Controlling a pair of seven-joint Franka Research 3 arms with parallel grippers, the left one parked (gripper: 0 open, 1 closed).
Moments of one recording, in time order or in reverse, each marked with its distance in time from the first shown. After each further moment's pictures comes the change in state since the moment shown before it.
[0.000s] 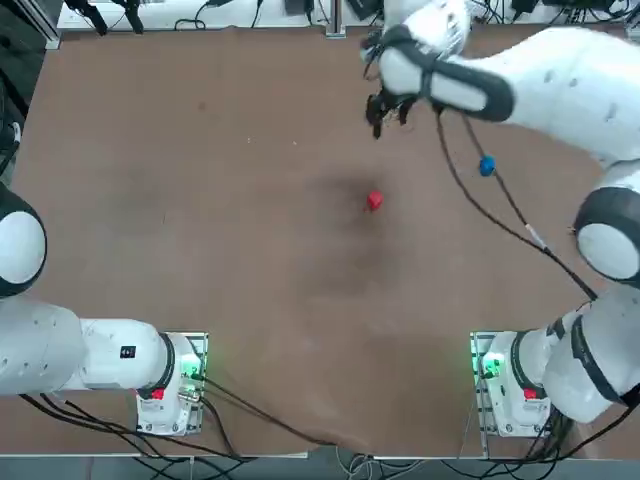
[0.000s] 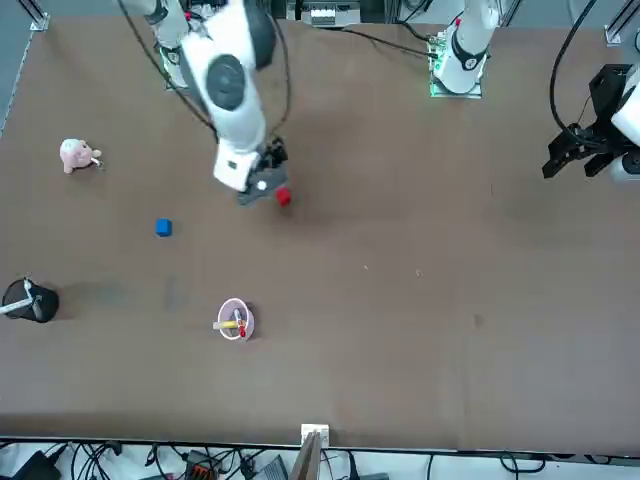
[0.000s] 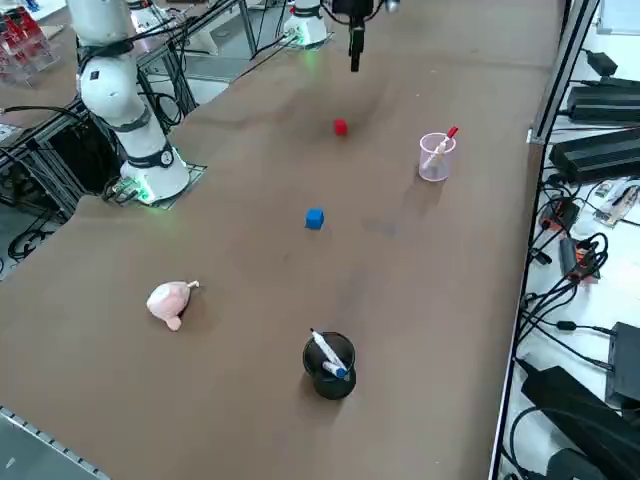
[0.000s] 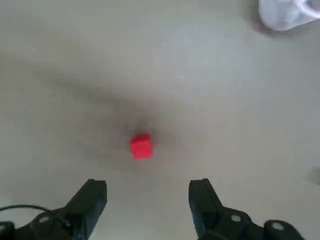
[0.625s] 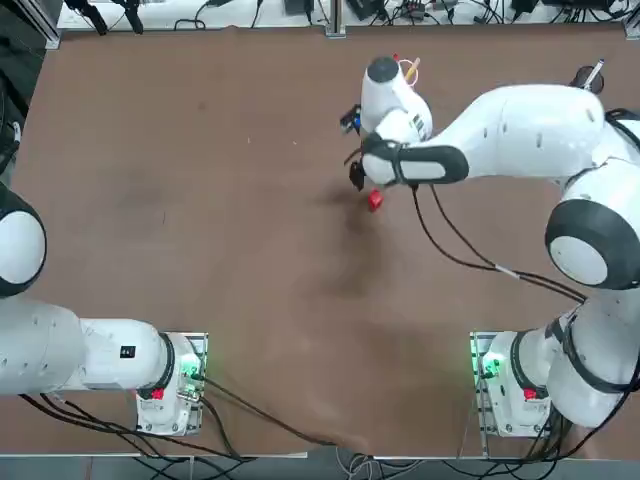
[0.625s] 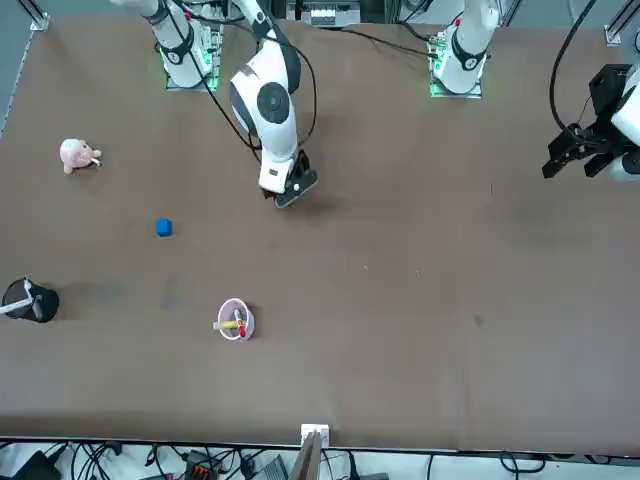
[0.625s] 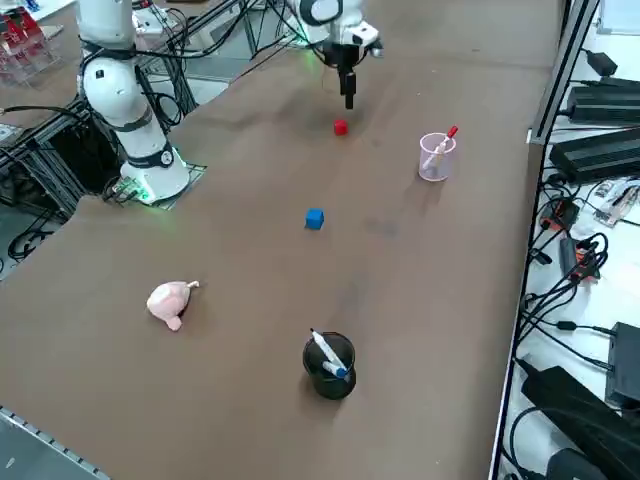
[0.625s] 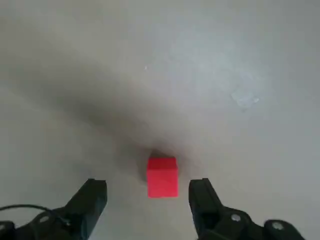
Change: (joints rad) arm 0.094 0.076 -0.001 -0.270 -0.050 0.402 -0.086
